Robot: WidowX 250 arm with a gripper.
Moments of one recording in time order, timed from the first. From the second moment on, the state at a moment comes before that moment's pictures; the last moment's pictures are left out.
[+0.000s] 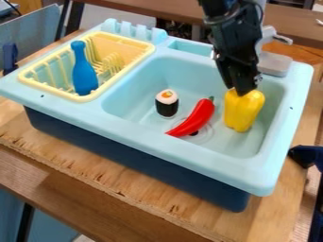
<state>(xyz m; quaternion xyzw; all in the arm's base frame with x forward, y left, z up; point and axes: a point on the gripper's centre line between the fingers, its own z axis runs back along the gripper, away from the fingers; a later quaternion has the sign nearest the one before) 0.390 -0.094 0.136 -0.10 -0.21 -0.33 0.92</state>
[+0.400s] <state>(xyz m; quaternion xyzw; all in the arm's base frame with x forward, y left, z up) 0.378 -0.093 0.159 -0.11 -0.24 -0.32 0.91</state>
